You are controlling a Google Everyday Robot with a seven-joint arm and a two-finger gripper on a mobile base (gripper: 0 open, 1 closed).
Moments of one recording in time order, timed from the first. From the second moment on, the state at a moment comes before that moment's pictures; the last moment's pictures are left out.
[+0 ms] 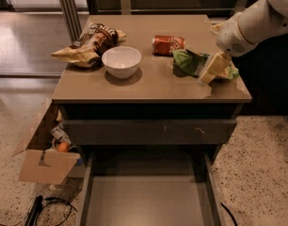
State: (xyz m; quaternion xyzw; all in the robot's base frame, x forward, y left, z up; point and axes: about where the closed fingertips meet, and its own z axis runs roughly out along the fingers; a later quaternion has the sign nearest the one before) arm 0.651 -0.194 0.895 -0.59 0.73 0.02 0.34
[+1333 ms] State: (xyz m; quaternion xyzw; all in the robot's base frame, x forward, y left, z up) arm 0.686 -0.174 0.856 -0.58 0.76 0.02 0.30
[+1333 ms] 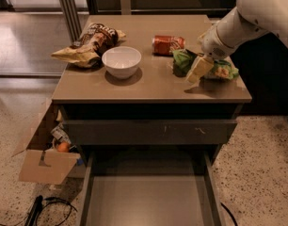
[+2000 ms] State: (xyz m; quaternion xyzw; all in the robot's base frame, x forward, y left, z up) arm 0.686 -0.174 0.856 -0.58 0.76 0.02 0.30
